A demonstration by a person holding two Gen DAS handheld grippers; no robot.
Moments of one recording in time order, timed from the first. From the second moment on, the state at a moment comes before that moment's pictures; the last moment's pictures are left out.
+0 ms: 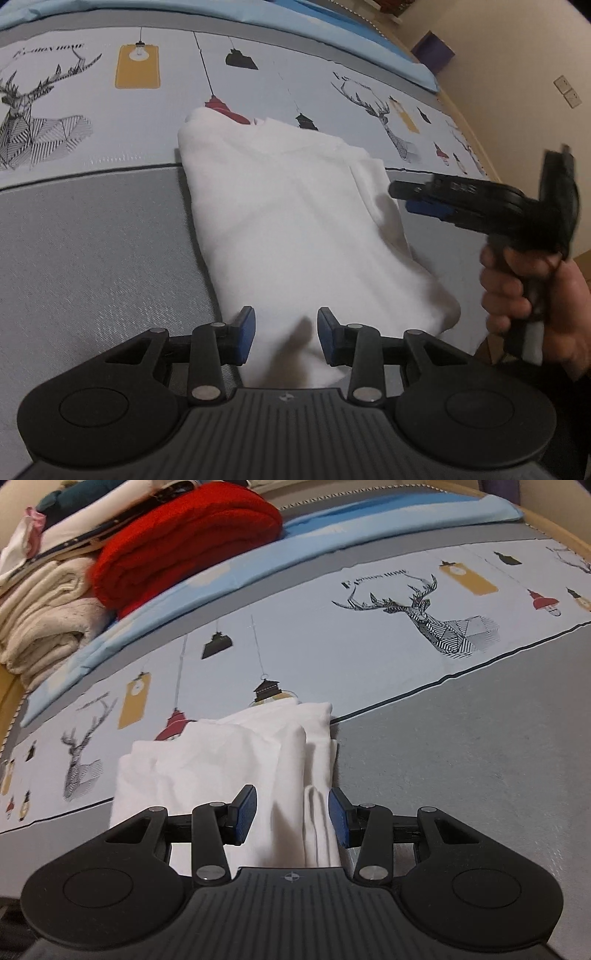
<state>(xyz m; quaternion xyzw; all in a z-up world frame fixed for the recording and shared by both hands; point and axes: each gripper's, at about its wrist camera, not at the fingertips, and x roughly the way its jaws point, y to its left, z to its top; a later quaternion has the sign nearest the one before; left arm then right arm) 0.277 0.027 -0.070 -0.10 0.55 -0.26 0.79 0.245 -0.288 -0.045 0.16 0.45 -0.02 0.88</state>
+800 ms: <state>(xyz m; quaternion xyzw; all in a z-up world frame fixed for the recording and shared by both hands) 0.282 0.019 -0.084 -0.06 0.55 -0.24 0.80 0.225 -0.334 -0.039 0.20 0.43 -0.02 0.88</state>
